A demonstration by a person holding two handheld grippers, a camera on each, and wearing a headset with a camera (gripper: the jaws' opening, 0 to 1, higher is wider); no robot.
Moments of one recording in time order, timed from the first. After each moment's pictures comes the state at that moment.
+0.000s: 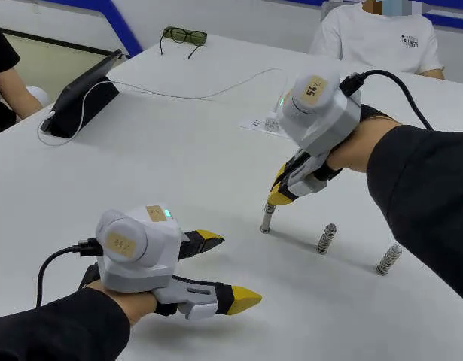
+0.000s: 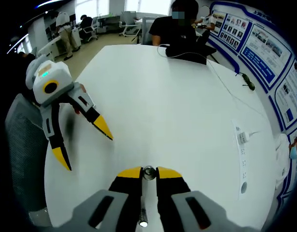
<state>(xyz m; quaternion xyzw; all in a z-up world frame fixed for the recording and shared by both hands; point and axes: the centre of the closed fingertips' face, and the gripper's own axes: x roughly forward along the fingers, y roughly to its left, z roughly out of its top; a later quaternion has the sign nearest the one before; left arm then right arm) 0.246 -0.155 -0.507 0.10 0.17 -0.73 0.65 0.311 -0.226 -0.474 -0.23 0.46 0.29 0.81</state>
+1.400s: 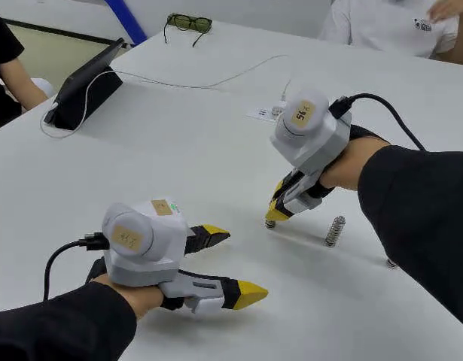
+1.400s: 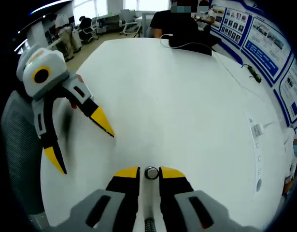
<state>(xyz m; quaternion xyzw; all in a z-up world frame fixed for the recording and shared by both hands) 0.248 -0.158 -0.514 0.11 0.18 -0.73 0.65 0.300 -0.216 -0.512 -0.21 0.48 0.29 0.80</state>
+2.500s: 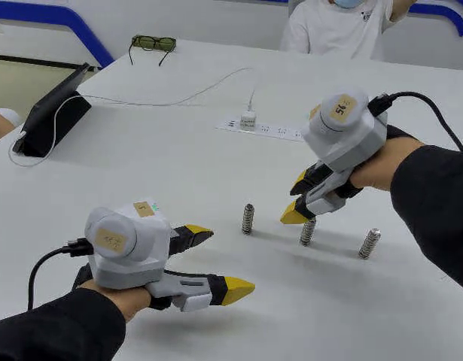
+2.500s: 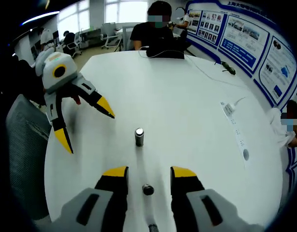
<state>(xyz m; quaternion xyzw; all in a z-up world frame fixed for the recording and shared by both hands) 0.249 -0.169 -0.499 0.12 0.17 -0.74 0.65 0.252 -0.269 -0.474 -0.17 0.44 0.22 0.86</state>
